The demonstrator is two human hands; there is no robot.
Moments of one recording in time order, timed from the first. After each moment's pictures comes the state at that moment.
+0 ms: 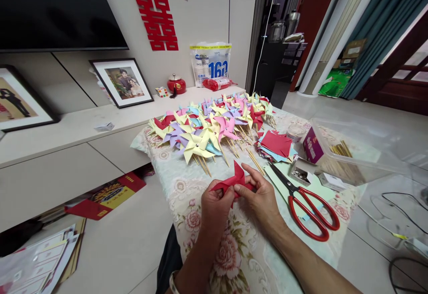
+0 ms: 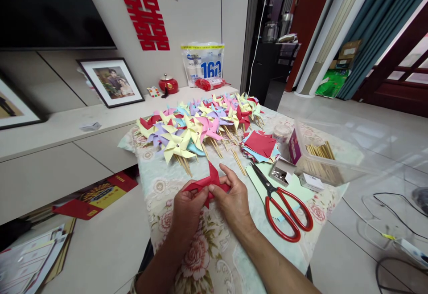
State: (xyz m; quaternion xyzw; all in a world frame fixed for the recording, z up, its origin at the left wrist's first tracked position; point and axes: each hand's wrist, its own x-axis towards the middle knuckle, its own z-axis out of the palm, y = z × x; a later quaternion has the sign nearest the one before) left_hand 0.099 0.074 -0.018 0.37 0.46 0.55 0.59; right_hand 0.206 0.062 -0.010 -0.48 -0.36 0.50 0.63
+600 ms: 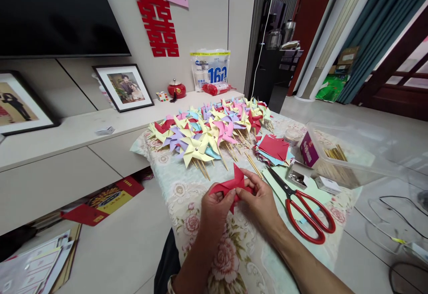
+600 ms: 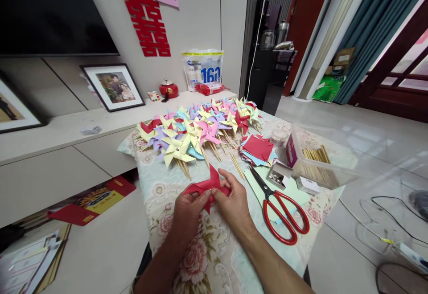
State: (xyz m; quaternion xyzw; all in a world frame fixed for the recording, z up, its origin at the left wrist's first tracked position) left_hand 0.096 0.074 -0.026 0.37 0.42 0.53 0.64; right_hand 0.214 0.063 -0.002 -0.50 -0.38 0.49 0.60
